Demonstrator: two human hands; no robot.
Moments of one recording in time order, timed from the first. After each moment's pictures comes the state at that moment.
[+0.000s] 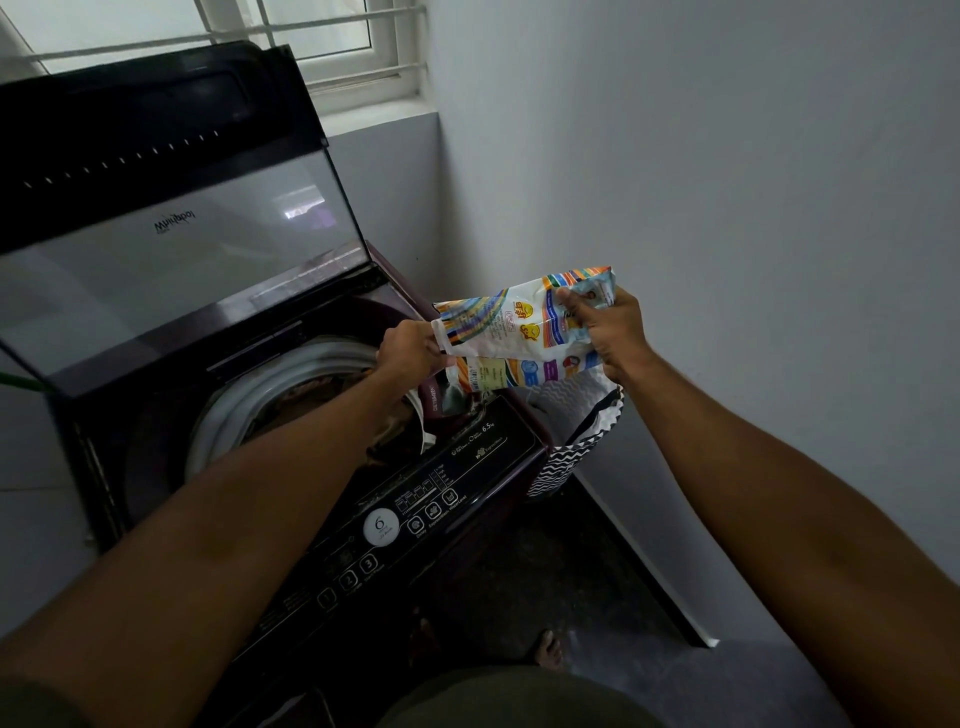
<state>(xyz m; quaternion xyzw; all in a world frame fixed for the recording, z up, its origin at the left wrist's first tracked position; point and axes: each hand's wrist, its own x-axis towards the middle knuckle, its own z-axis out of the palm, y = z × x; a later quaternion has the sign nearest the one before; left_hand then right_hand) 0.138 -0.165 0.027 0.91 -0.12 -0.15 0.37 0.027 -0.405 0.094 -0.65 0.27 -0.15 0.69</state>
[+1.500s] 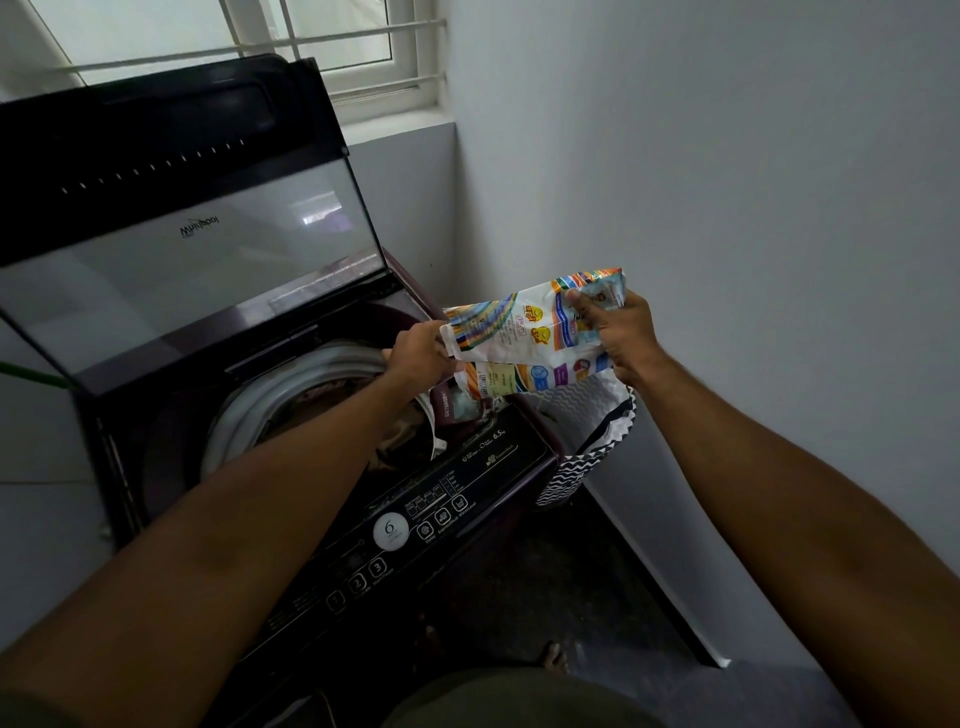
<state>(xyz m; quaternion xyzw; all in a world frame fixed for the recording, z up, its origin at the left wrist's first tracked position) 0.137 -0.163 0.034 0.92 -0.12 -0.14 0.35 0.035 -0.405 0.101 -0.67 0.26 -0.13 0.68</state>
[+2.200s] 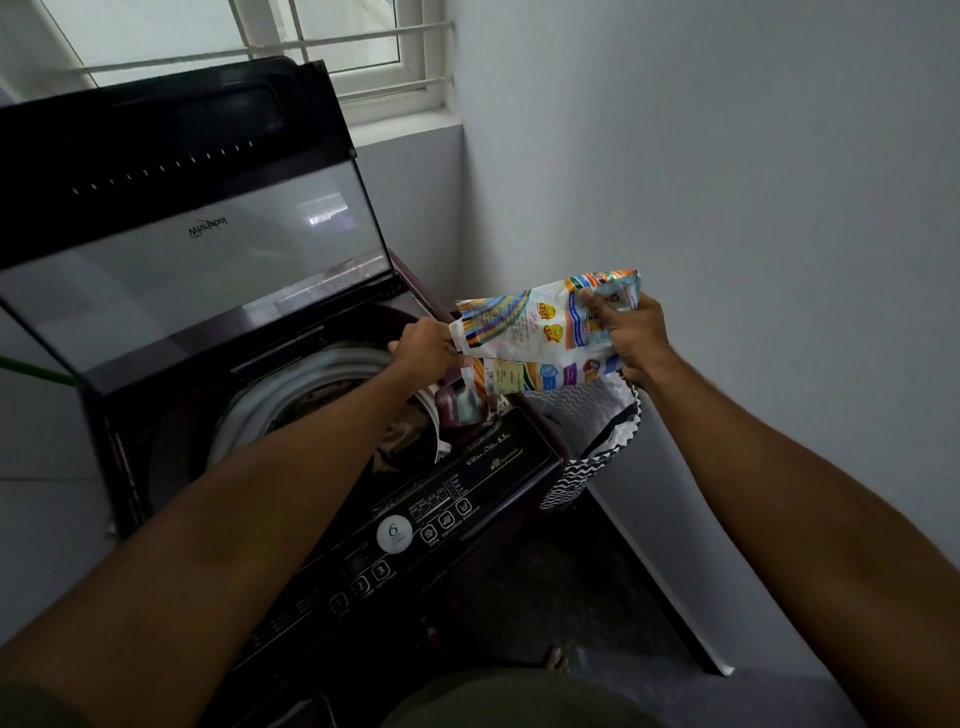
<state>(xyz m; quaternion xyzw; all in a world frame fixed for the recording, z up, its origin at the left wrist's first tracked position) 0.142 -0.167 0.054 0.93 -0.11 -0.14 0.31 0.038 -0.412 0.100 -0.66 0.27 -0.15 0.69</state>
